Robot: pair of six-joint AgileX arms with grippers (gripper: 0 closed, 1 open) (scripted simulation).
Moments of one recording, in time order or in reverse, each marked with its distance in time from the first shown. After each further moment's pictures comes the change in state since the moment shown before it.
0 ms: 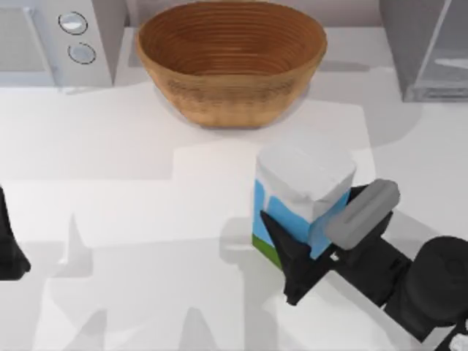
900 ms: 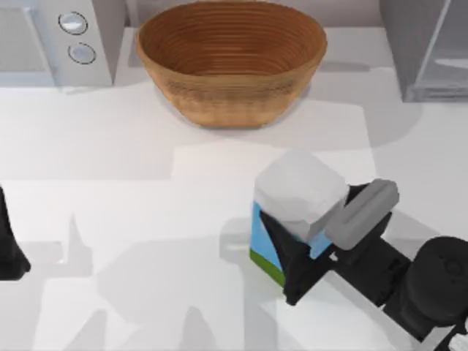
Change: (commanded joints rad) left arm 0.000 0.000 0.000 0.000 0.000 0.000; right arm 0.000 0.000 0.000 0.000 0.000 0.000
